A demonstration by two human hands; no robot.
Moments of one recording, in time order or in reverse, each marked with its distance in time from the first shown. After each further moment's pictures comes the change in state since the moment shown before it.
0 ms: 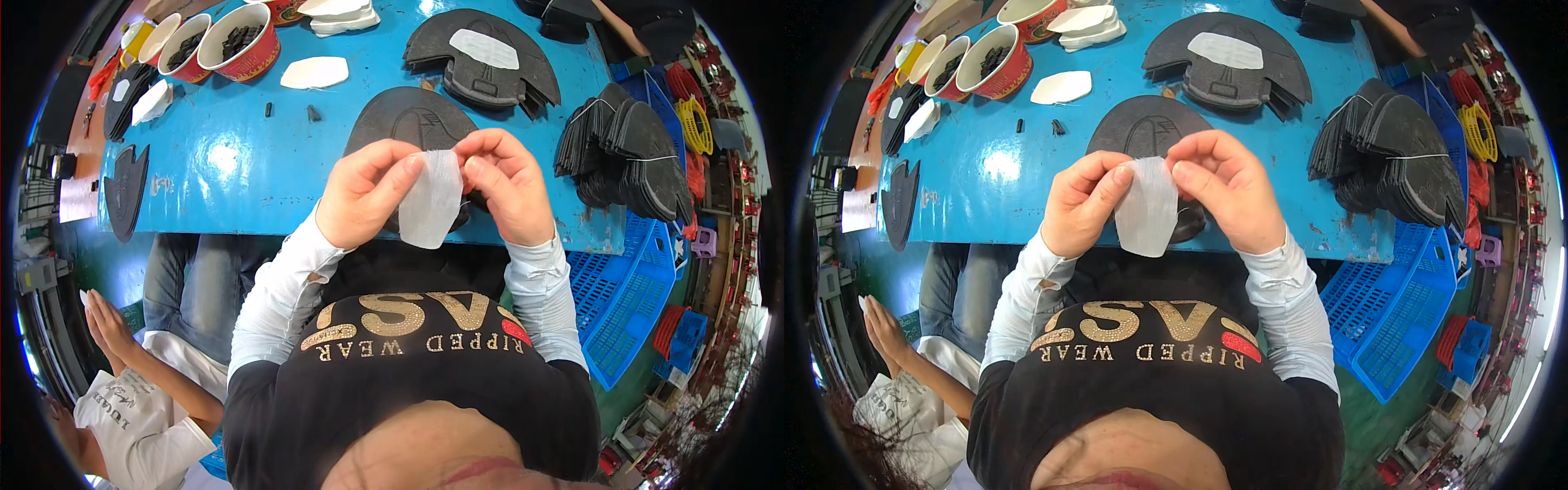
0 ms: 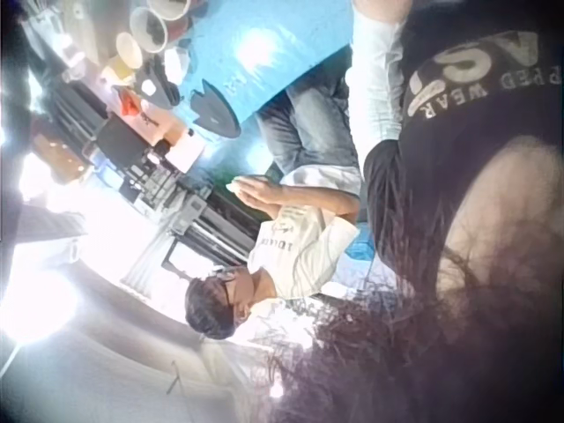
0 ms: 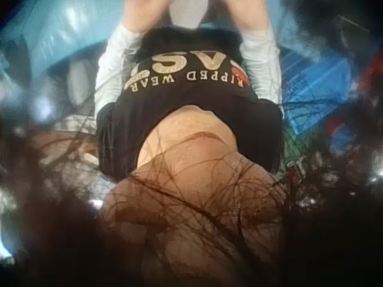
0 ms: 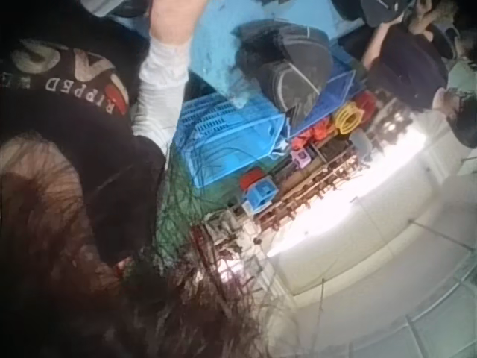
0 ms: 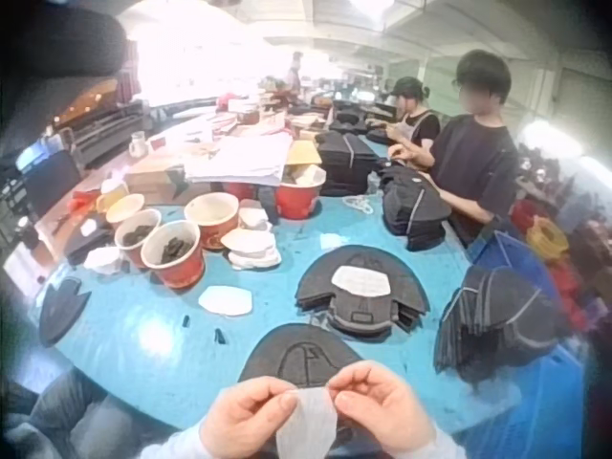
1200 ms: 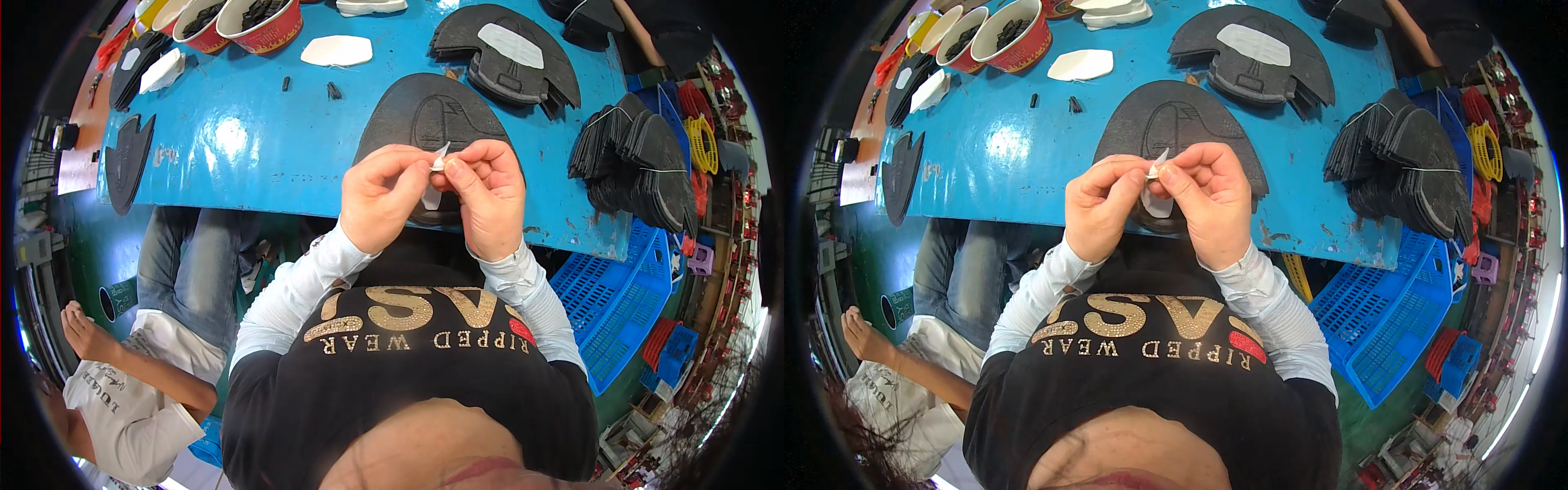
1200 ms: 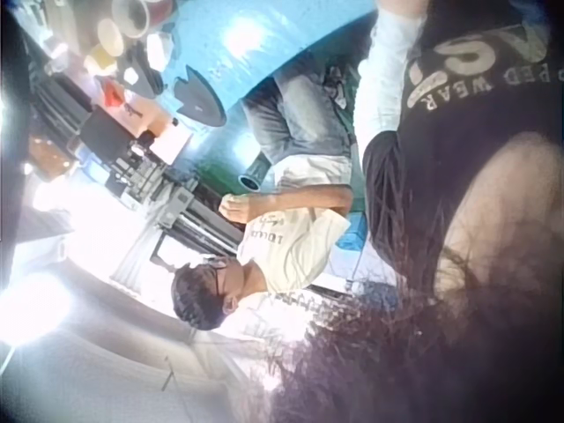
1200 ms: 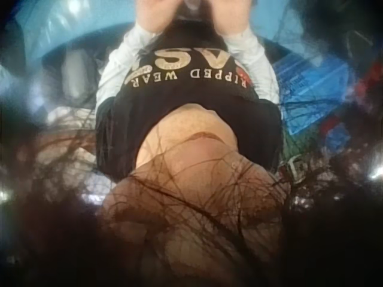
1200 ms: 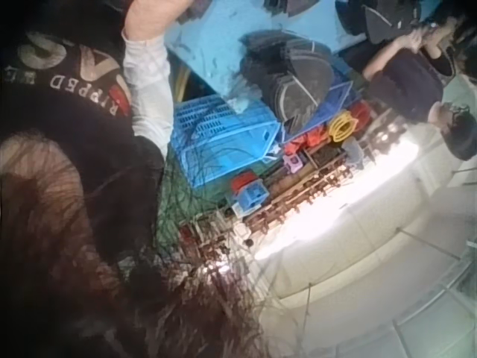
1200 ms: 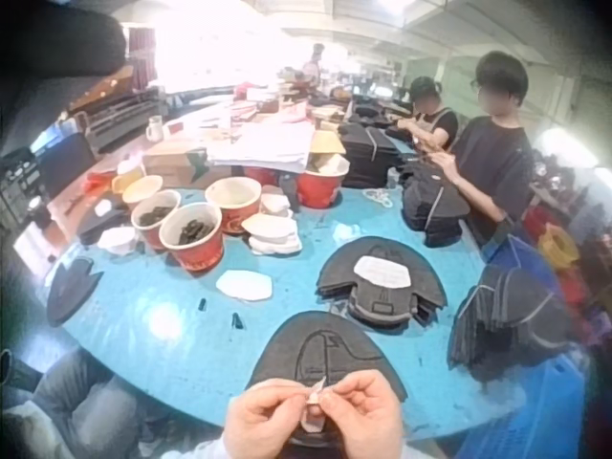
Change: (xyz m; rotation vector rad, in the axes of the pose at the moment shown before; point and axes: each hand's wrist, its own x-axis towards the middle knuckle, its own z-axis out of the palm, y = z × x) left_hand -0.026 -0.023 0.013 -0.011 0.254 0.064; right_hand -0.006 0.053 0.039 0.078 0.163 -0.184
